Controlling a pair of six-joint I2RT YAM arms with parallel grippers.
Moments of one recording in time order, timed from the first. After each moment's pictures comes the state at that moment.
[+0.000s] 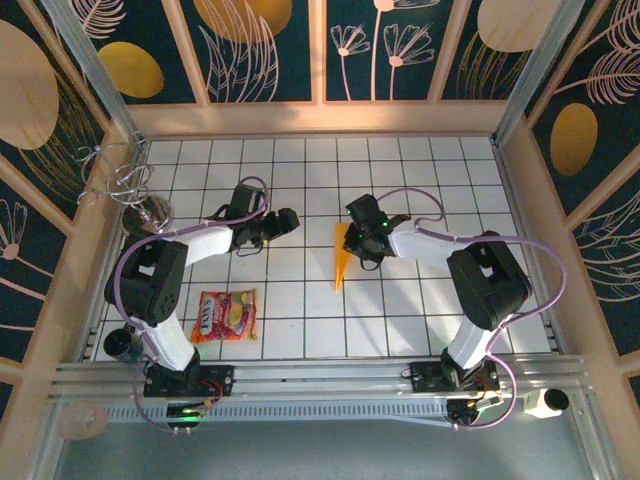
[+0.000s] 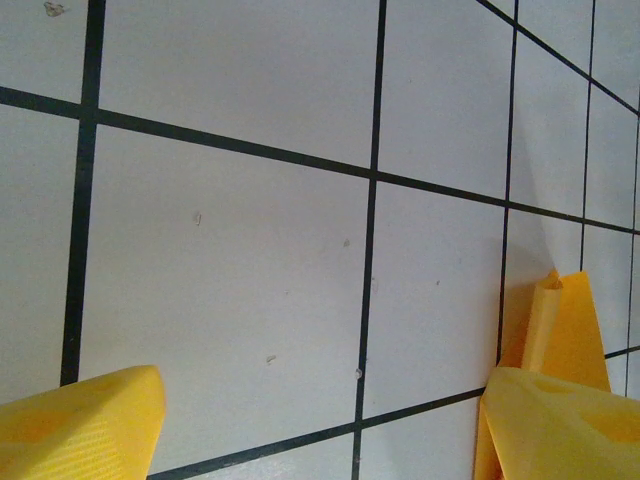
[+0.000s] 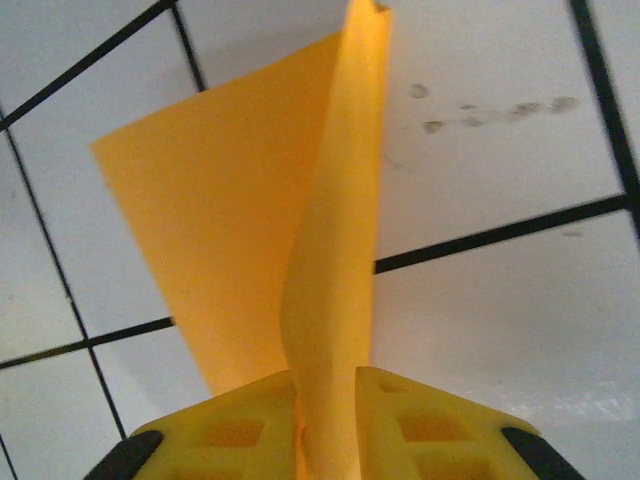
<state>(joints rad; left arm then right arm) -0.38 1.76 0.94 -0.03 0.31 -0.74 0.63 1.71 1.01 -0.38 0.00 0.97</state>
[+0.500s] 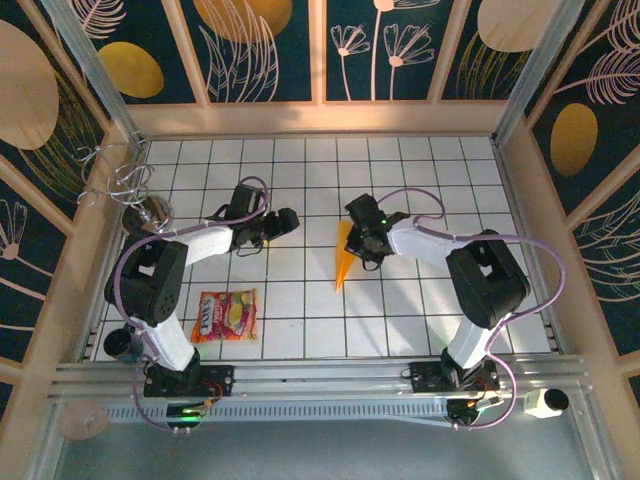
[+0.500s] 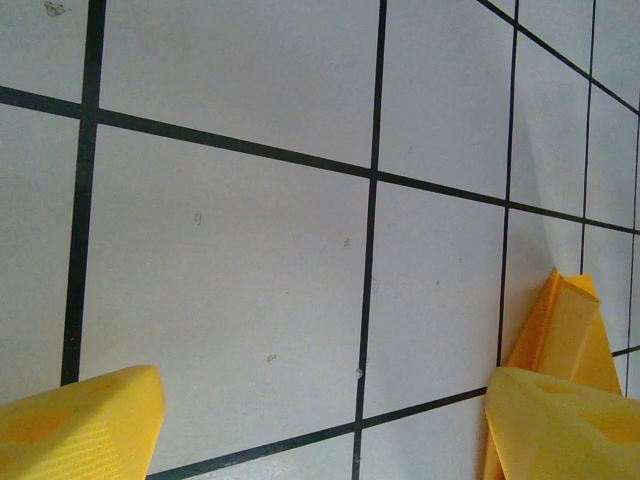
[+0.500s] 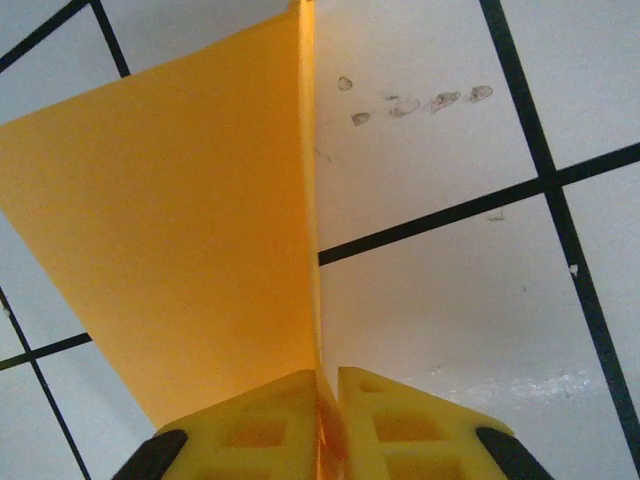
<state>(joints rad) -0.38 1.76 0.94 -0.03 0.31 -0.74 0.63 1.72 1.04 -0.47 0.04 0.98</state>
